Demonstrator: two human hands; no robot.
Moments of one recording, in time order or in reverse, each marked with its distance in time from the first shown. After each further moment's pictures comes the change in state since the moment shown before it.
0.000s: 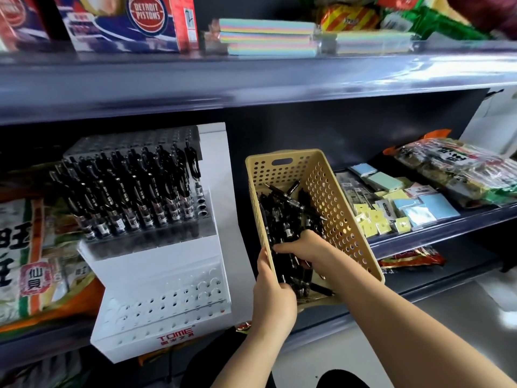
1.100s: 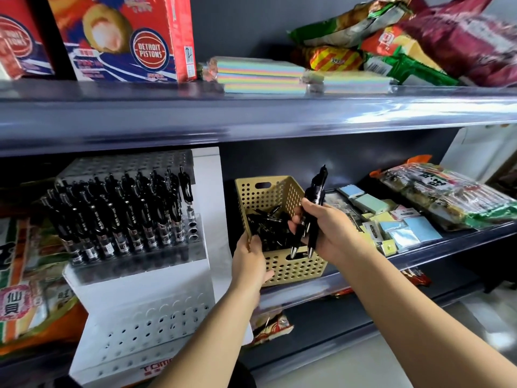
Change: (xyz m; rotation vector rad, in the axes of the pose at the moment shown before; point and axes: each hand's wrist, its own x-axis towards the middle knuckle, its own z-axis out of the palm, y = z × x) left_hand 0.071 0.039 -0.015 -0.492 0.010 -0.039; right_hand -0.047 -0.060 -0.066 1.090 -0.100 -0.204
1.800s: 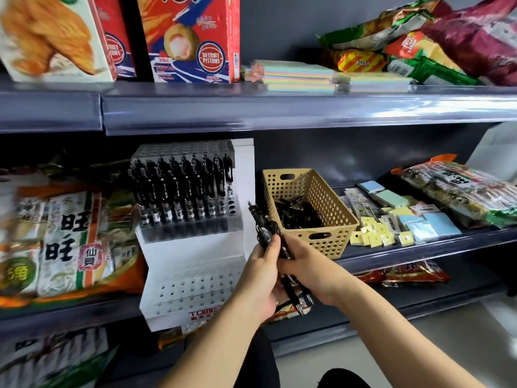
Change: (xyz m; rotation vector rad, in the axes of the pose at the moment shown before) left_hand -0.100 0.016 -0.046 -0.276 -0.132 -0.158; right_hand -0.097 0.069 0.034 -0.766 -0.407 -0.051
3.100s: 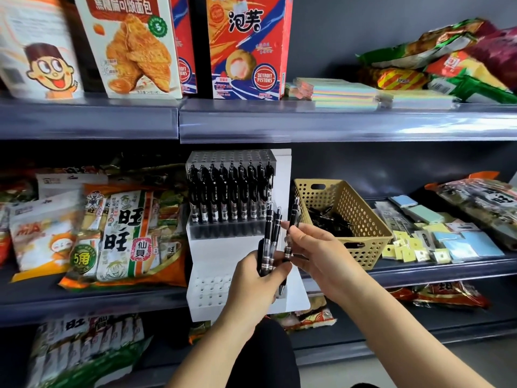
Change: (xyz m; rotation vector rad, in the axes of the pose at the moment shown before) left_hand -0.033 0.013 -0.071 0.479 0.128 0.425; right_hand 0.013 -0.026 0.039 0.378 0.114 0.004
